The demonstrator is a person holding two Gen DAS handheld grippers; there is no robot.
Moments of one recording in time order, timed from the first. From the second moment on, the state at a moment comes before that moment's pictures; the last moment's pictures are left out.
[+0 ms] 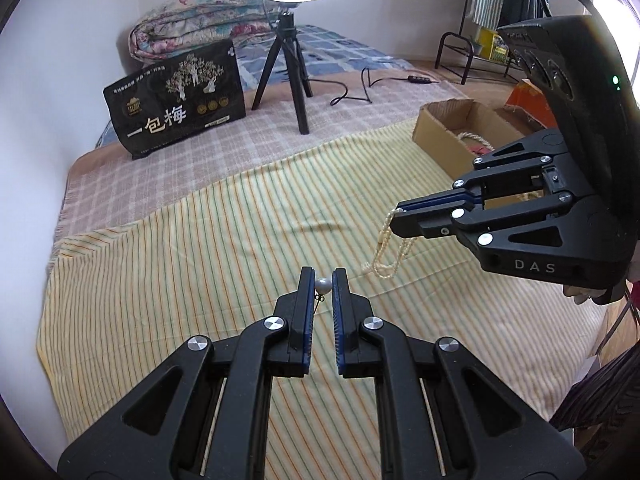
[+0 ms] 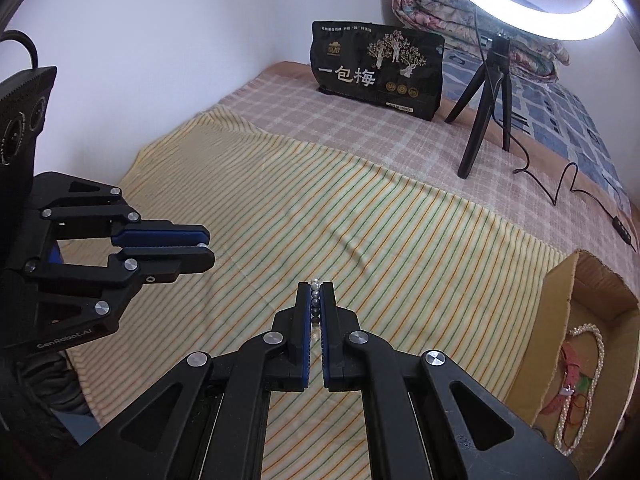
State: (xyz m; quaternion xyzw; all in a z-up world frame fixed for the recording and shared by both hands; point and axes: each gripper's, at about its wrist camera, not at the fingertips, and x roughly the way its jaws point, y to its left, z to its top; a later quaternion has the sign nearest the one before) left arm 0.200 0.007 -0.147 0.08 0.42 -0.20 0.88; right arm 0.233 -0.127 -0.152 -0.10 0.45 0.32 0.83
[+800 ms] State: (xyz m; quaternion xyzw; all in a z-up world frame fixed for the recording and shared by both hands) left arm 0.151 -0.094 -0.103 0.10 0.38 -0.28 0.87; right arm 0.167 -0.252 -0.071 -0.05 0.41 0.24 0.88
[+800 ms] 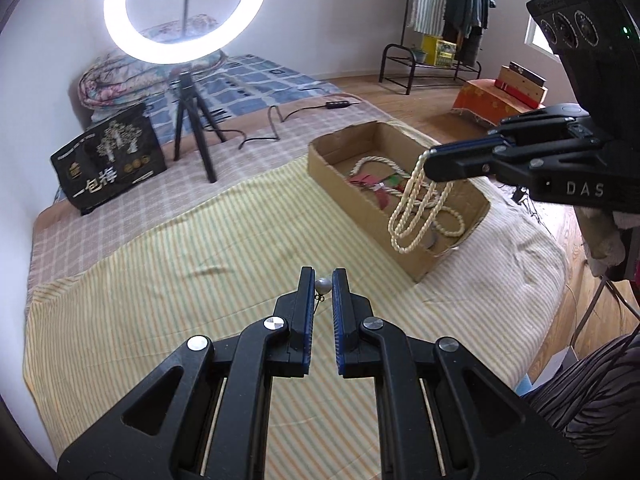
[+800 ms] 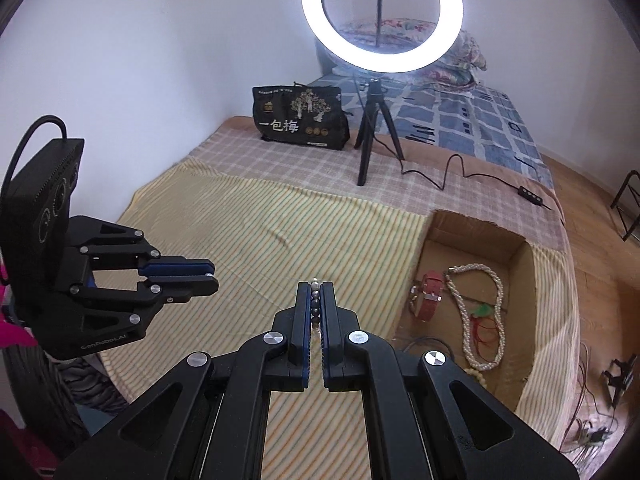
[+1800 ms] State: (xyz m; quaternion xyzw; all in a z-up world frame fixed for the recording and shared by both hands) left arm 0.264 -0.235 -0.116 0.11 0.38 -0.31 0.87; right arm 0.164 -0.367 -0.107 -0.01 0.42 0.17 0.89
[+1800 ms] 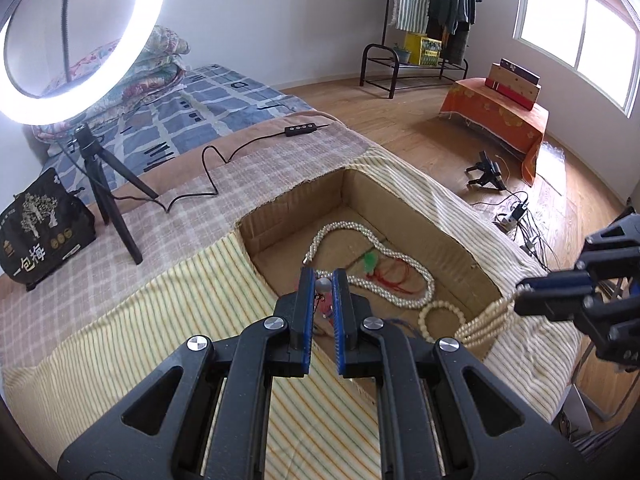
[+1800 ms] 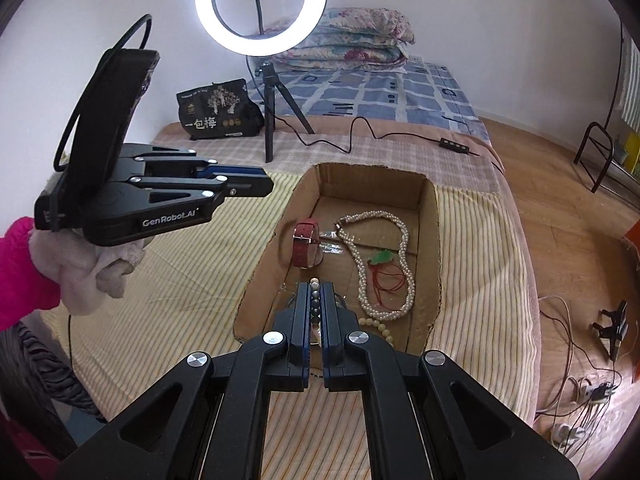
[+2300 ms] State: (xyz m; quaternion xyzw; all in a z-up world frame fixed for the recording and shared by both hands) left arm 0.315 -0.266 -0.132 0.11 0.39 -0.30 0.87; right arm 0.181 -0.373 -0.132 -0.02 0.45 0.16 0.88
